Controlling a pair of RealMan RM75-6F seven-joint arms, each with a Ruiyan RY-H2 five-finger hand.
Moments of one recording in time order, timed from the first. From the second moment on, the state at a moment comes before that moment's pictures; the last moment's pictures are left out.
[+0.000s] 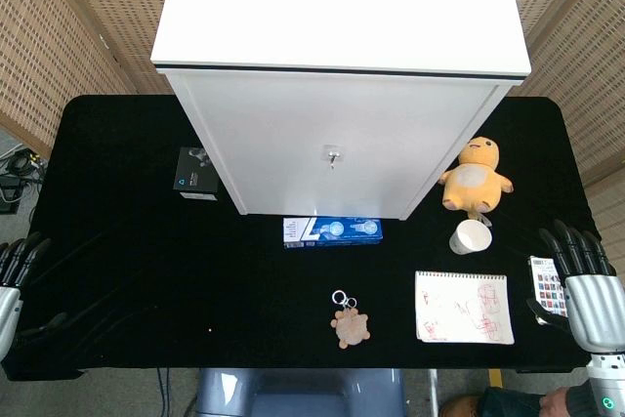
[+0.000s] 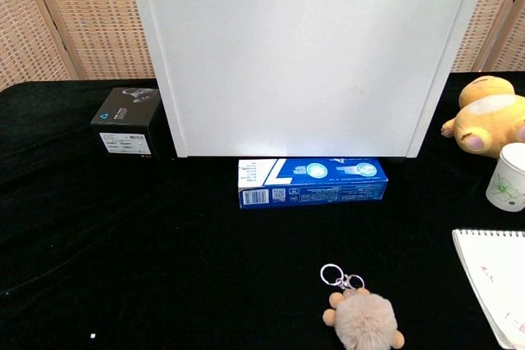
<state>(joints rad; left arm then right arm) 0.01 -1.00 0.03 -1.81 1.63 1.57 0.09 0.05 -1.08 0.06 -1.65 -1.59 1.57 -0.05</state>
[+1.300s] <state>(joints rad) -0.05 -1.05 -0.02 -1.81 1.48 1.46 0.21 0.58 -1.15 0.05 -1.66 -1.67 0.86 0.13</state>
